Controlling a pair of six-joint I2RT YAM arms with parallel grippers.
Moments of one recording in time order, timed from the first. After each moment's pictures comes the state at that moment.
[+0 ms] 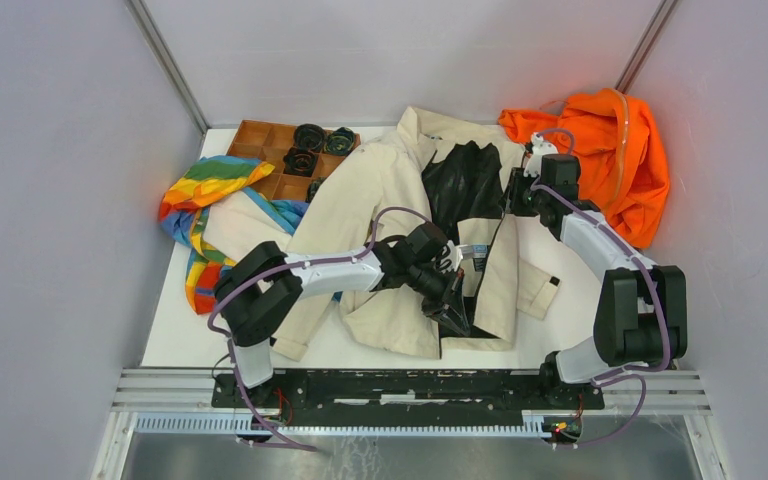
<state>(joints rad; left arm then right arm) -1.00 1.82 1.15 -0.14 0.81 -0.86 0.05 1.50 0.96 -0.13 -0.20 0.16</state>
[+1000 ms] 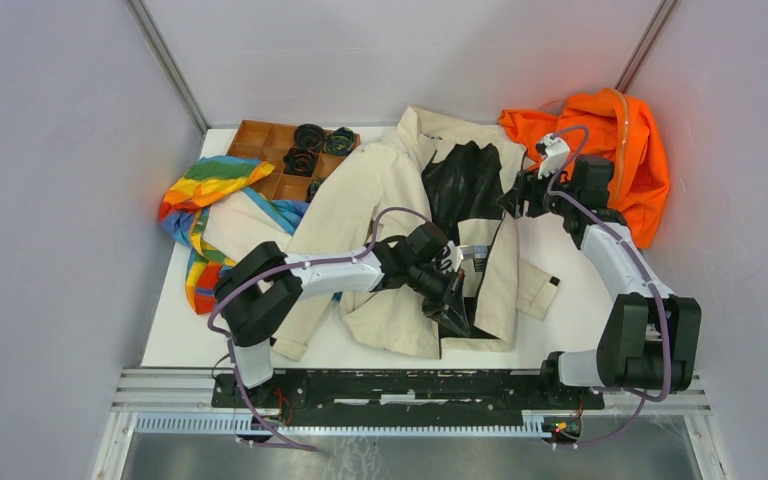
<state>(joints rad) -1.01 1.82 1.15 -0.13 0.81 -0.86 -0.07 1.37 0.92 -0.11 -0.59 -0.09</state>
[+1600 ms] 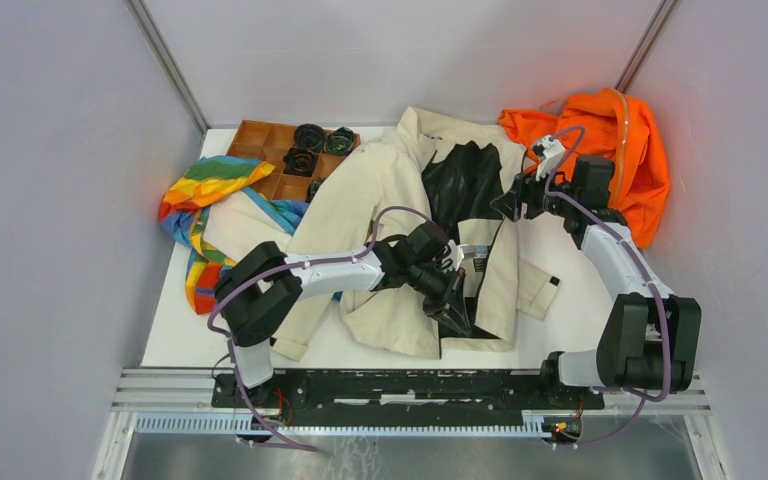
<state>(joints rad) -1.01 1.82 1.15 -0.13 0.81 -0.86 -0.08 1.37 0.92 -0.10 -0.77 -0.12</state>
